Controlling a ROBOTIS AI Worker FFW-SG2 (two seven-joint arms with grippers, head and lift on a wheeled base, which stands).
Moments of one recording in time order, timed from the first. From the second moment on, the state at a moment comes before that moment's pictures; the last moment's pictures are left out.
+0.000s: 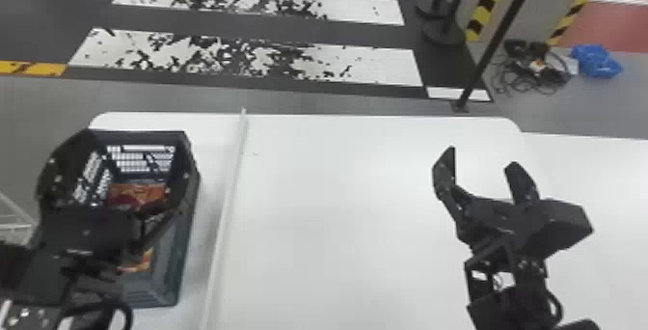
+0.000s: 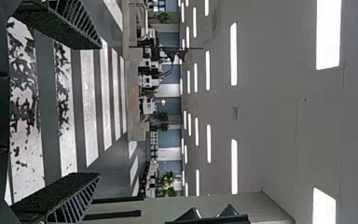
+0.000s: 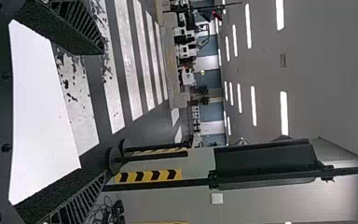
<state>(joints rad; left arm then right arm) 0.65 0.27 -0.10 -2.13 0.08 -0.29 0.14 0.48 -0.28 0.14 -1.91 -0.28 -0.22 -0.39</state>
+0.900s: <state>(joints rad) 0.65 0.27 -0.10 -2.13 0.08 -0.29 0.14 0.48 -0.28 0.14 -1.91 -0.28 -0.22 -0.39</state>
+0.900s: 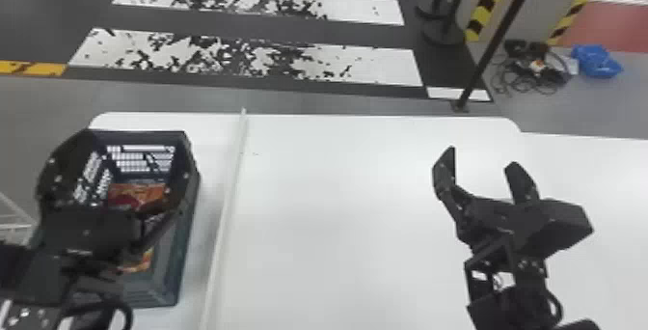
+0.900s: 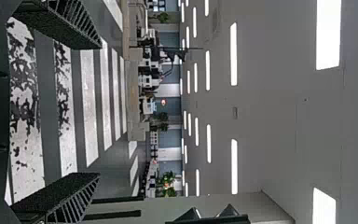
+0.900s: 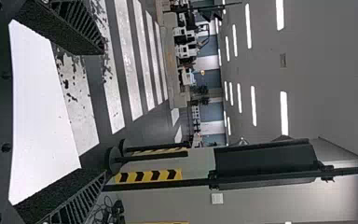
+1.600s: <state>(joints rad) 0.65 0.27 -0.10 -2.13 0.08 -0.29 0.14 0.48 -0.28 0.14 -1.91 -0.28 -0.22 -0.39</state>
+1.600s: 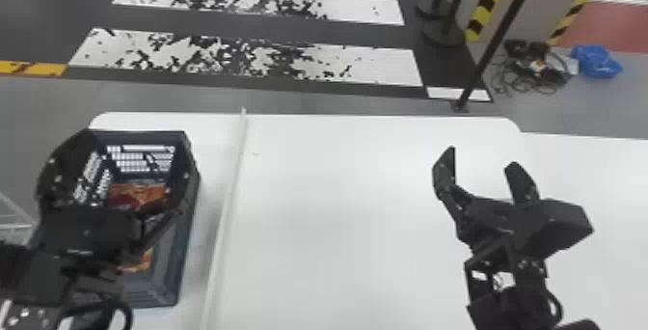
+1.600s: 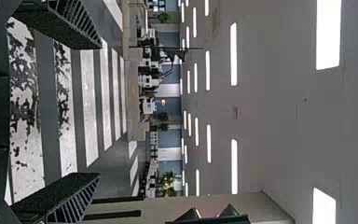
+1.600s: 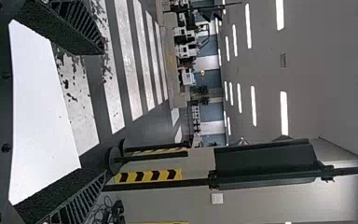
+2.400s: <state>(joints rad) 0.65 0.27 -0.10 -2.13 0.08 -0.29 0.14 0.48 -0.28 0.14 -1.91 -0.28 -0.22 -0.39</state>
